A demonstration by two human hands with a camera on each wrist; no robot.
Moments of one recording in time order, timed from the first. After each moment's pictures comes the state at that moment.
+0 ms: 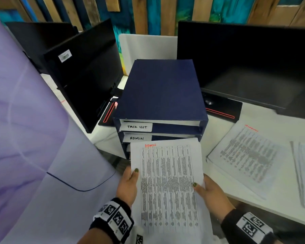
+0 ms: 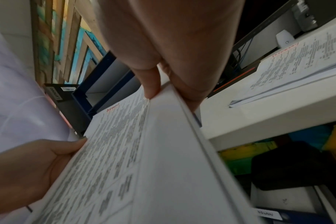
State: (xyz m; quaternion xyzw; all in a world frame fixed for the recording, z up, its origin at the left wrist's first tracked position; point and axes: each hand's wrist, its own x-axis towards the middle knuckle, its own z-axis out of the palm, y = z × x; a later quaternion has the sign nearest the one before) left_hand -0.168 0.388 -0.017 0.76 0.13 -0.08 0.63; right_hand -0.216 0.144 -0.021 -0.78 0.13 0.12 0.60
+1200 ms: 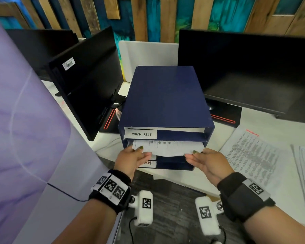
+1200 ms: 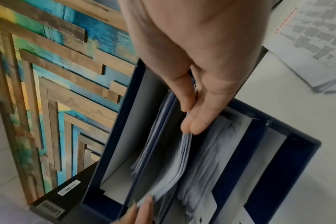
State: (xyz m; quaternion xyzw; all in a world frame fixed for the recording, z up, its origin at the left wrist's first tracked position) left_hand -0.093 0.390 0.052 0.57 0.14 -0.13 0.80; right_hand -0.134 0.164 0.053 -0.52 0.26 0.04 0.81
